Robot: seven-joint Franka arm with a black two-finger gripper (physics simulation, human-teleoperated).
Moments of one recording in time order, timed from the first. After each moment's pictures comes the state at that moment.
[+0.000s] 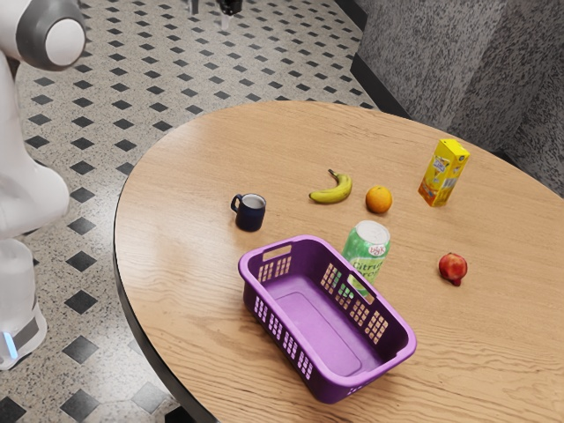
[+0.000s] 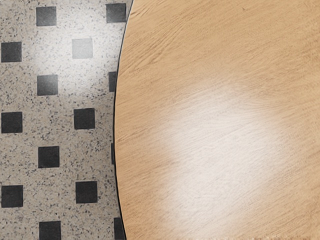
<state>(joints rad) -1.04 -0.03 1.79 -1.35 0.03 1.45 0.01</state>
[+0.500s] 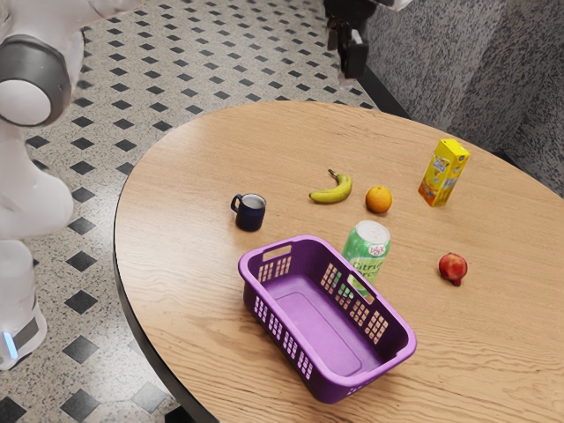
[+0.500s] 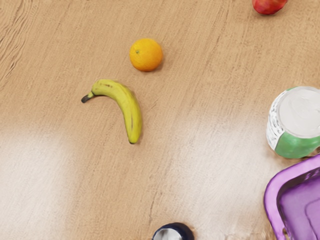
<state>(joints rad) -1.40 0.13 1.29 -1.02 0.19 1.28 -0.01</state>
